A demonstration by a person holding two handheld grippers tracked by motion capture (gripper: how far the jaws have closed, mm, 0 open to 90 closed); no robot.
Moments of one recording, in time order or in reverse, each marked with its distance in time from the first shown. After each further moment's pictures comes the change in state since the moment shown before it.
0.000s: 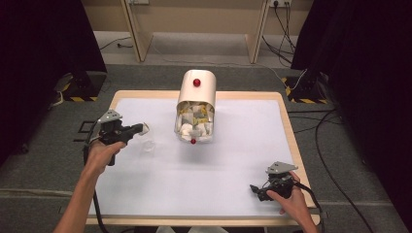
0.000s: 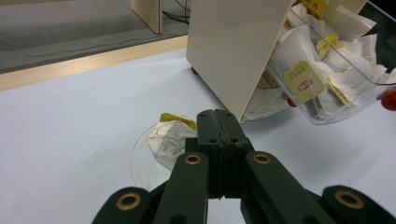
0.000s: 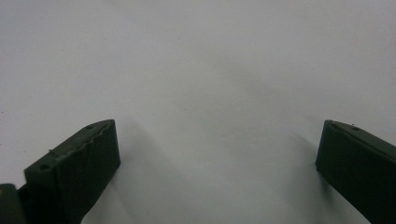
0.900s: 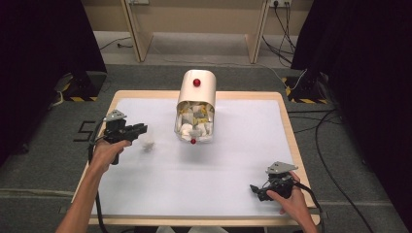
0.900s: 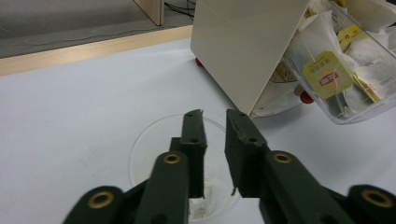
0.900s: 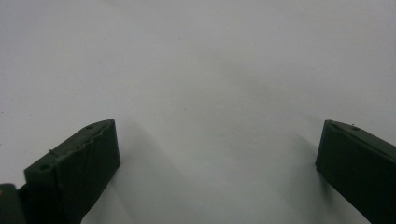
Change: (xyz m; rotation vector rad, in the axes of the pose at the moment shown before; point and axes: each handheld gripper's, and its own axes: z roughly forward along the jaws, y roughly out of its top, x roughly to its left) left arm 0.004 -0.003 0.016 0.018 0.004 -0.029; right arm 0.000 0.000 0.000 0.000 0.000 -0.001
